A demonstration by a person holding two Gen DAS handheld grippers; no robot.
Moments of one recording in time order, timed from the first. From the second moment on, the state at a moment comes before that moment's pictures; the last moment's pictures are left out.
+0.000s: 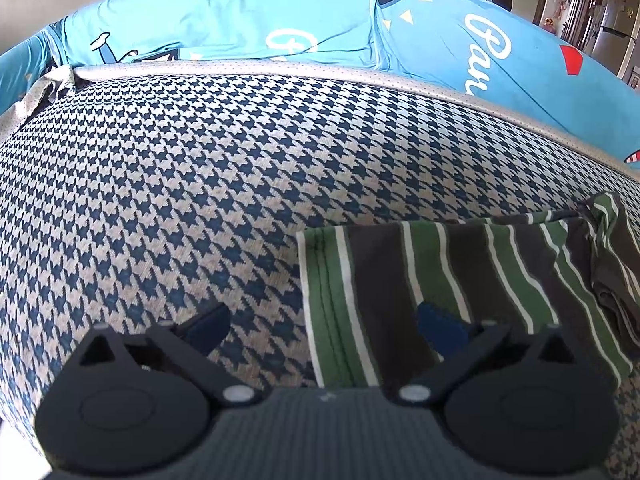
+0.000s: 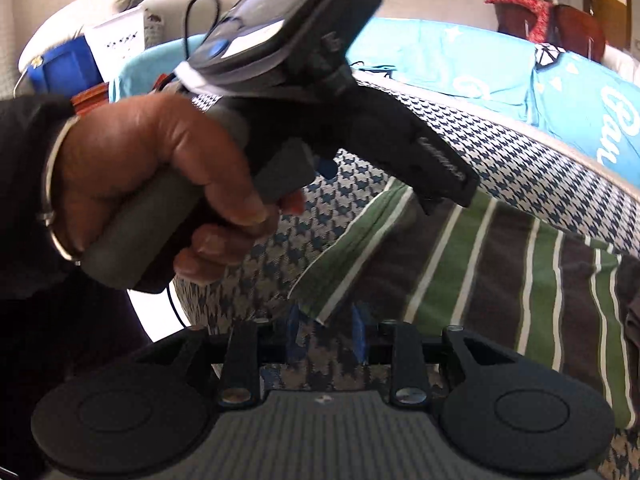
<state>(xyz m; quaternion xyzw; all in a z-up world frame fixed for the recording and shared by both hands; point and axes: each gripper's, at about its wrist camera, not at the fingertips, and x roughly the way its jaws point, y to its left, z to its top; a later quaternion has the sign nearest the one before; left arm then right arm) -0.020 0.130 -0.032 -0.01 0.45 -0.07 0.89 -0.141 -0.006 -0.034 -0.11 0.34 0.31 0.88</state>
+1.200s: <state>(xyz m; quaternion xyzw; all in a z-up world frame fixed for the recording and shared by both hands) -0.009 0.132 -0.044 -0.19 0.52 -0.21 0.81 -0.120 -0.062 -0.001 -0.04 0.29 0.28 0.91</state>
